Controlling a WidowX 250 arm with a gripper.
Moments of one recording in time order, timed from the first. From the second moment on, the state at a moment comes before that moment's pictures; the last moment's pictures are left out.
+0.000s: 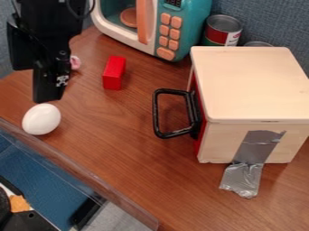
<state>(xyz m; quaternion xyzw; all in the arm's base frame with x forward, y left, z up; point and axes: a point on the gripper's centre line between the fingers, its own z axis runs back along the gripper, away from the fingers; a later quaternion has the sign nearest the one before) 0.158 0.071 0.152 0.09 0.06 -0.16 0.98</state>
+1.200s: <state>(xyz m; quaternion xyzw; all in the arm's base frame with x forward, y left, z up) 0.254 0.033 0.085 0.01 -0.17 0.23 0.96</state>
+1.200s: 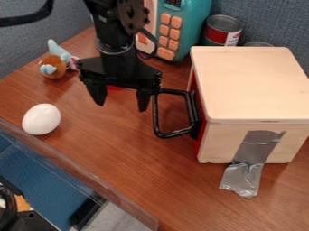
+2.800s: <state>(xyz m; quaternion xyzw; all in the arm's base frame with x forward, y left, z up) 0.292 0.002 0.025 0.00 -0.13 0.29 0.95</state>
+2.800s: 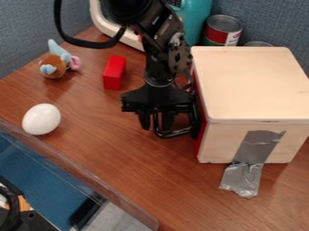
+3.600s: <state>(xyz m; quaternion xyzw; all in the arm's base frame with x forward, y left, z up) 0.266 0.044 0.027 0.02 -0.06 0.31 0.95</state>
